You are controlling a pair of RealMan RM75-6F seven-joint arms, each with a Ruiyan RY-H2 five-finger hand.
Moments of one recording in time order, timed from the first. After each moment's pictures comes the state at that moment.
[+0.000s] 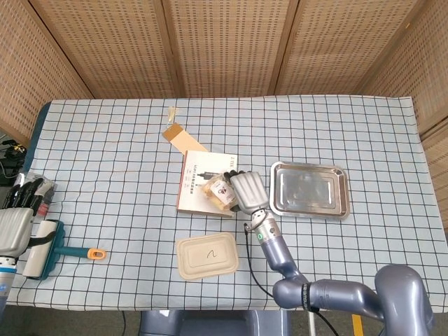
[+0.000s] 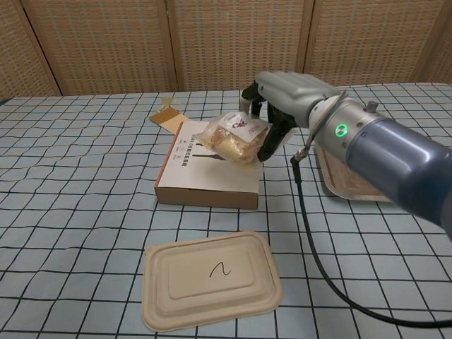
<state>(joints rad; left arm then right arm) -0.20 -1.12 -0.05 -1.64 1.36 1.37 0.14 0.87 -1.78 0.30 -1.47 -0.94 1.18 -0.60</state>
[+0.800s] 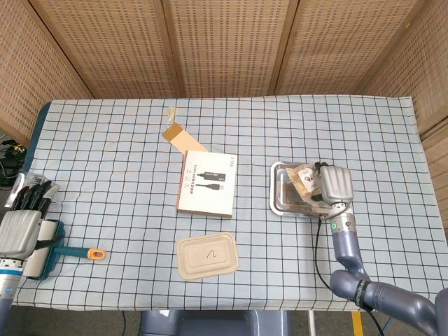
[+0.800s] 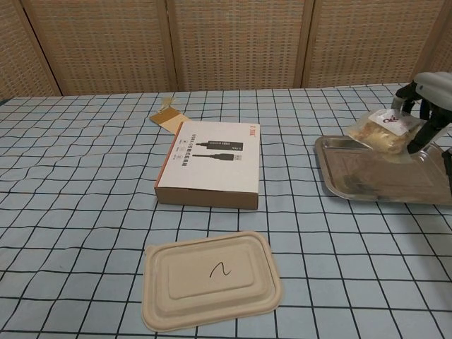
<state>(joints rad) -0.20 -1.13 -0.04 -1.66 1.39 1.38 0.17 0.64 -1.56 0.24 -1.33 -0.87 1.16 -0.46</state>
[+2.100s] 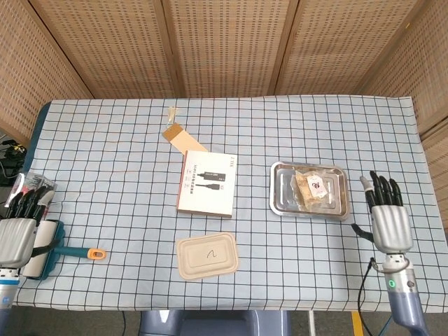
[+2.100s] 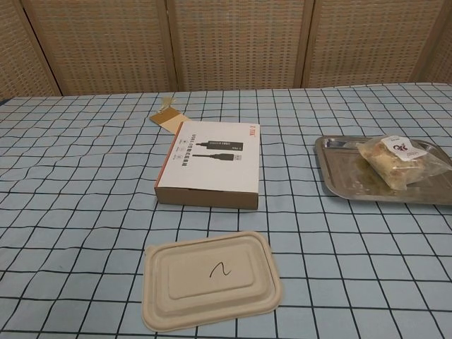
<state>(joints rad) -0.14 -1.19 -0.03 -1.58 1.46 1.46 0.14 0.27 -1.30 0.02 -1.53 -1.35 1.57 -0.19</state>
